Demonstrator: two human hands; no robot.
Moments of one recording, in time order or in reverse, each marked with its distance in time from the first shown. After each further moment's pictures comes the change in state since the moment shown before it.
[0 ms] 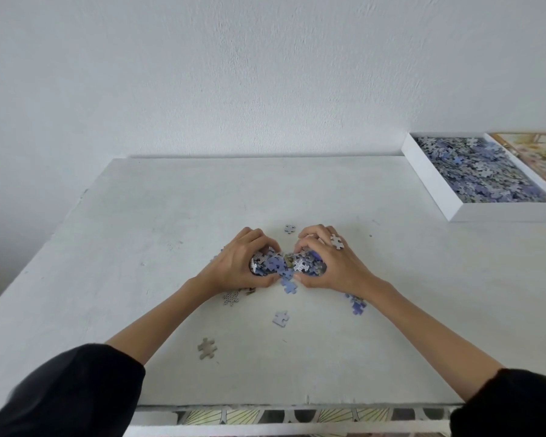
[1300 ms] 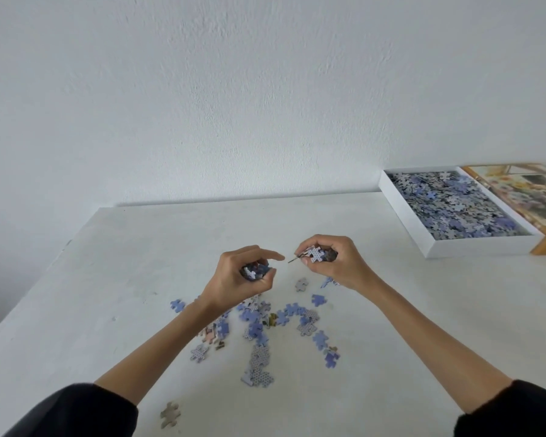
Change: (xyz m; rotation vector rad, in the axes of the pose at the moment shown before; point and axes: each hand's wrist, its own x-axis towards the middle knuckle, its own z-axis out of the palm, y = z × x) left_hand 0.057 0.055 -0.018 -0.228 0.319 0.036; right_hand 0.018 0.023 -0.077 0.673 0.184 0.060
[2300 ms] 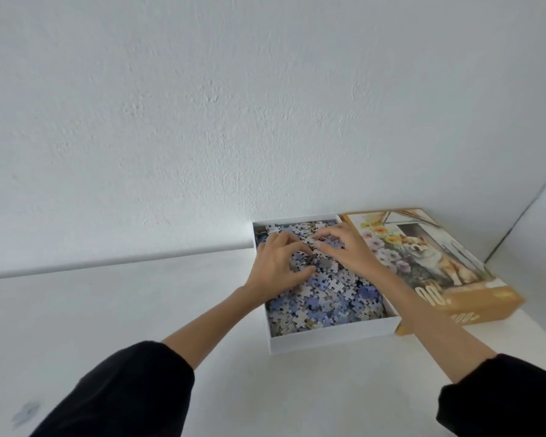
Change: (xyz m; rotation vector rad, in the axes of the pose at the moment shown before) left_hand 0.271 0.038 0.307 0.278 -0.223 -0.039; right_hand 0.029 0.152 -0.349 -0.495 0.197 0.169
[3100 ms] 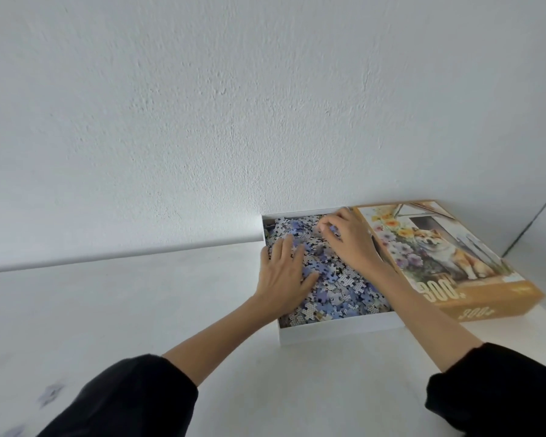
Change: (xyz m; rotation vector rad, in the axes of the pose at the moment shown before) left_hand -0.026 0.013 0.009 0.388 -0.174 -0.134; right_hand 0.014 -0.002 0.019 -0.283 0.220 -0.162
